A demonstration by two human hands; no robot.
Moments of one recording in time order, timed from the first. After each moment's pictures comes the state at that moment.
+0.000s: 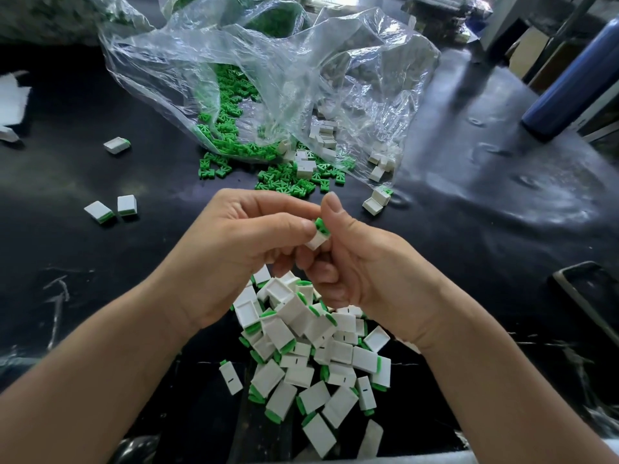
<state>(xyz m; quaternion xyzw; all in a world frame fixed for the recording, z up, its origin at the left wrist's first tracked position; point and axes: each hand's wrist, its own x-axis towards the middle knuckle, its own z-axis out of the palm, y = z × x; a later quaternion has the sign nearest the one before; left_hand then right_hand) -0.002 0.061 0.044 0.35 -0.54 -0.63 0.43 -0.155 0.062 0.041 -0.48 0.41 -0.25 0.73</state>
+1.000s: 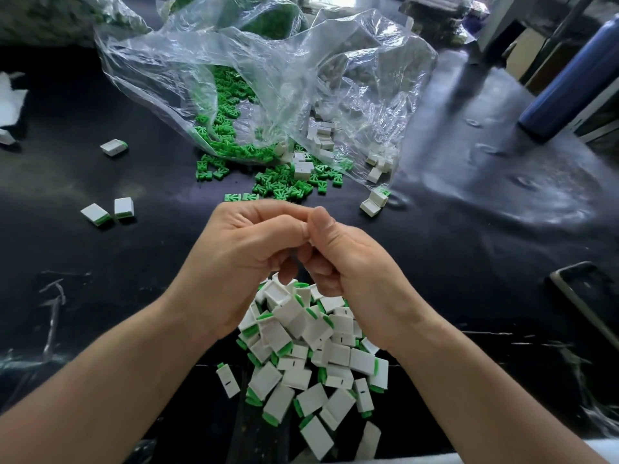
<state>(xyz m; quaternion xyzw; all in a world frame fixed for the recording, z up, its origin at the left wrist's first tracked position) -0.015 0.064 0.036 0.38 -0.50 -0.61 0.48 -0.138 0.072 0.036 -0.56 0.37 -0.39 0.63</state>
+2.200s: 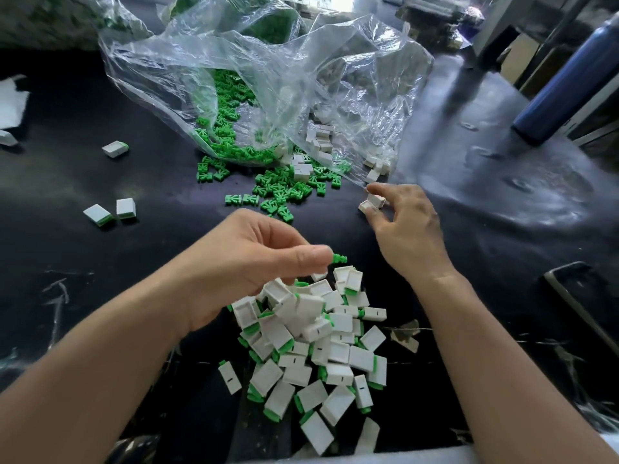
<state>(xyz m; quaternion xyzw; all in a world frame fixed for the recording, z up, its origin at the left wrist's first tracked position) 0.001 0.058 0.042 0.44 -0.61 -0.60 0.27 -0.200 0.013 0.003 -0.63 0.71 -0.28 0.11</state>
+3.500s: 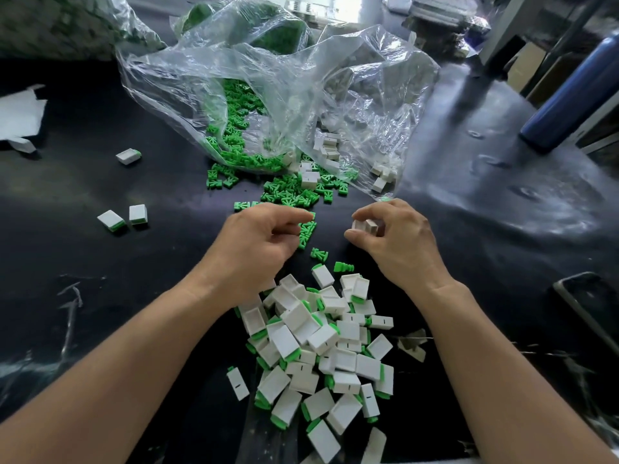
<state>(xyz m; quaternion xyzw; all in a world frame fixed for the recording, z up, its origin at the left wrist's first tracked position) -0.006 0.032 0.008 0.54 -0.68 -0.34 0.35 -0.190 0.016 0.002 -0.68 0.67 -0.27 0.14</state>
